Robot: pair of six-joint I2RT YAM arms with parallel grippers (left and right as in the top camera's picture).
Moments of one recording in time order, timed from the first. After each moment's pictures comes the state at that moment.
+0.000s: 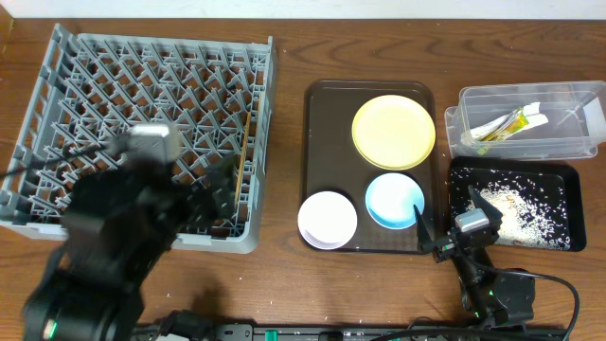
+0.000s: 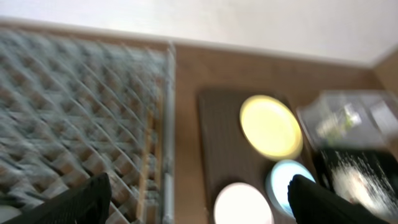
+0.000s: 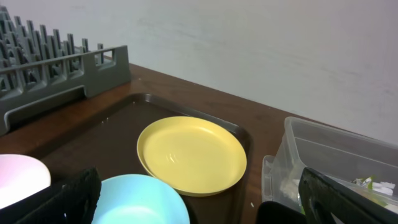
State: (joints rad) left arm -0.28 0.88 1.31 -1.00 0.08 -0.30; right arm 0.13 0.01 0.01 -0.06 -0.18 -0.15
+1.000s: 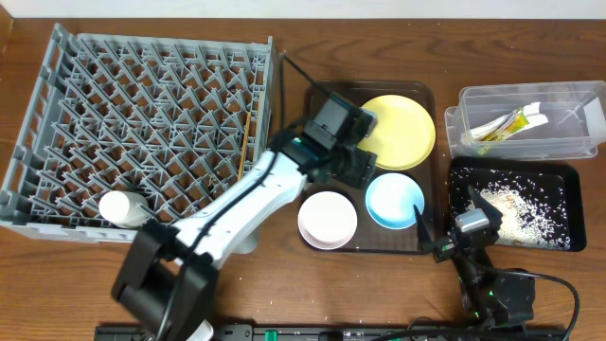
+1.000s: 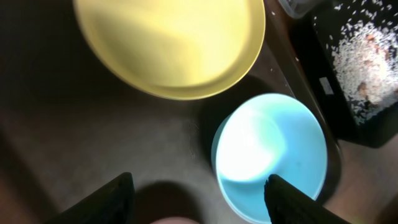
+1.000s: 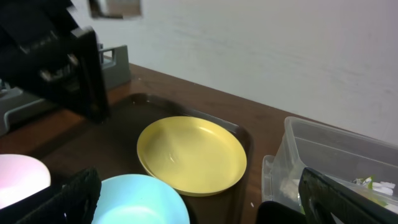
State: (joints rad) left arm -0.69 1.77 1.31 -0.55 0.24 -0.22; right arm 0.13 0.01 0.01 -0.06 -0.18 -0.15
